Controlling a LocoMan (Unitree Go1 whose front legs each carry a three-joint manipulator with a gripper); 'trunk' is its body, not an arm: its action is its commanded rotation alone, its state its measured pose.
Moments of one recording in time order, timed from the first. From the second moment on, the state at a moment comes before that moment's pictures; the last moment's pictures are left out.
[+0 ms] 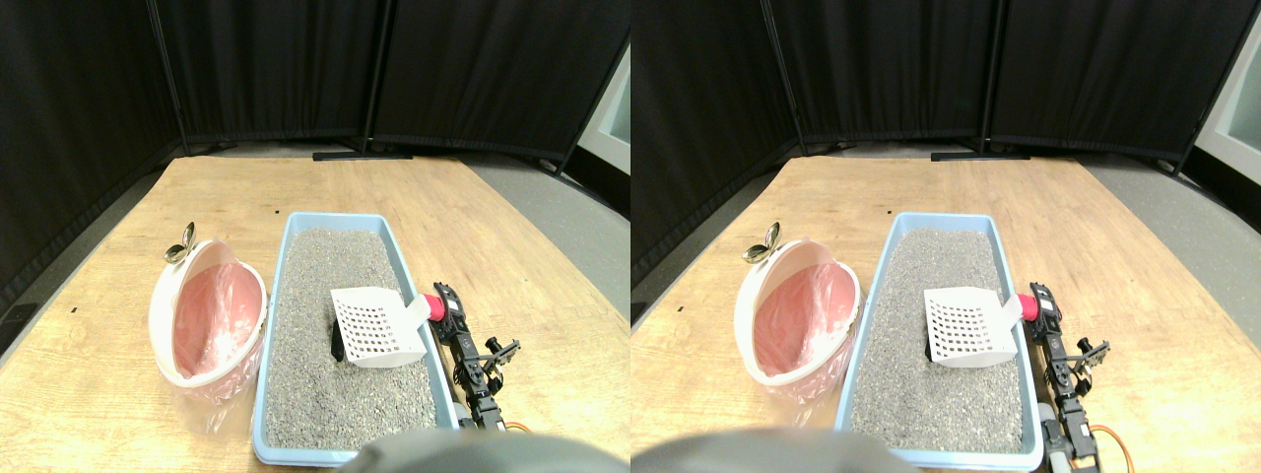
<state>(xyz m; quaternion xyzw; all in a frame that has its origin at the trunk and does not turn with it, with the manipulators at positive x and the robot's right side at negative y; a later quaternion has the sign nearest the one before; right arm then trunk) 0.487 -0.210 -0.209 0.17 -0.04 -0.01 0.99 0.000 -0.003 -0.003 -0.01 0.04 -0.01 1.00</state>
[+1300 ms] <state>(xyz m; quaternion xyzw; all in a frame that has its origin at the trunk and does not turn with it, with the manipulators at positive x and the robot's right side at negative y) 0.510 -0.211 -0.084 -0.17 -0.11 0.15 0.97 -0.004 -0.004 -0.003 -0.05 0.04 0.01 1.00</state>
